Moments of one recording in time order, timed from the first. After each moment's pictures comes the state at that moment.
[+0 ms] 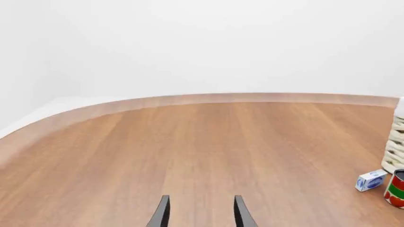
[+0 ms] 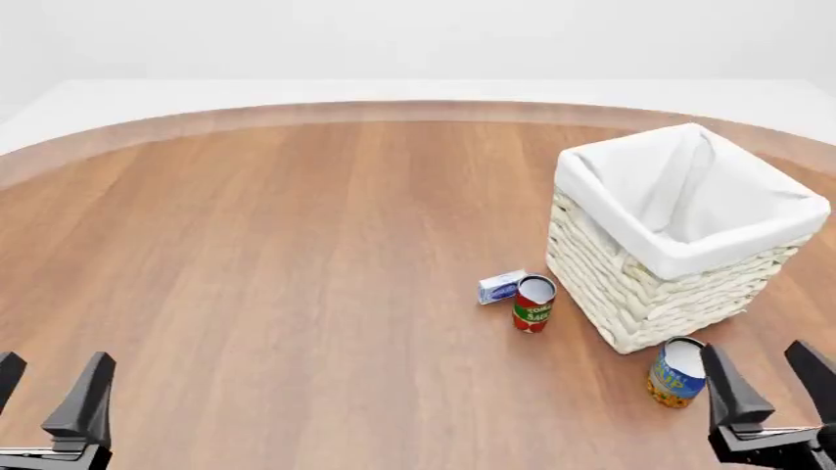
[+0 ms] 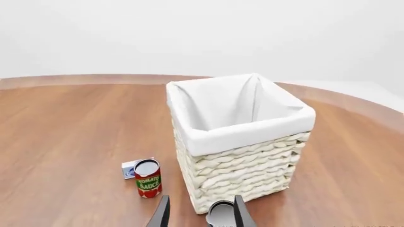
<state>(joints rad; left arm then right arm) 0.00 0.00 0.00 0.00 0.00 0.03 0.19 -0.02 -0.07 -0.01</state>
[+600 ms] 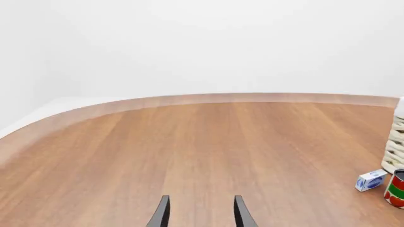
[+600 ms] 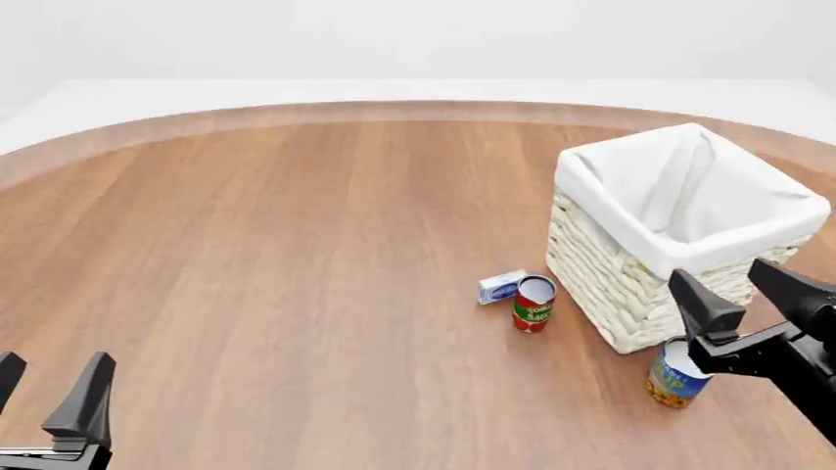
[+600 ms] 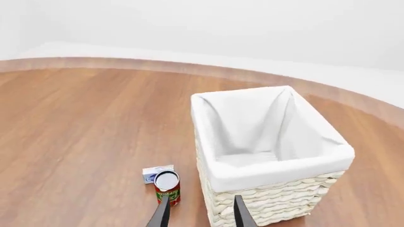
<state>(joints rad) 0.00 0.00 0.00 0.00 0.00 0.14 0.56 -0.33 0.00 -0.03</state>
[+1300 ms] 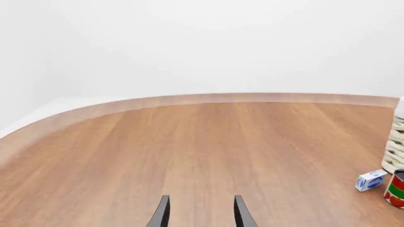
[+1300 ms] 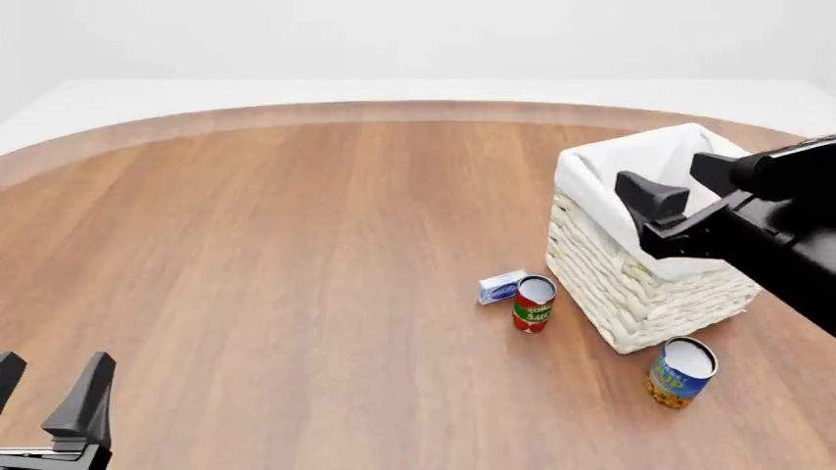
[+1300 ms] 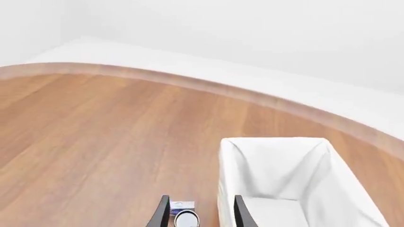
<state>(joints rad) 0.00 0.00 0.00 0.00 0.00 0.28 0.87 -0.69 0.05 -0.07</state>
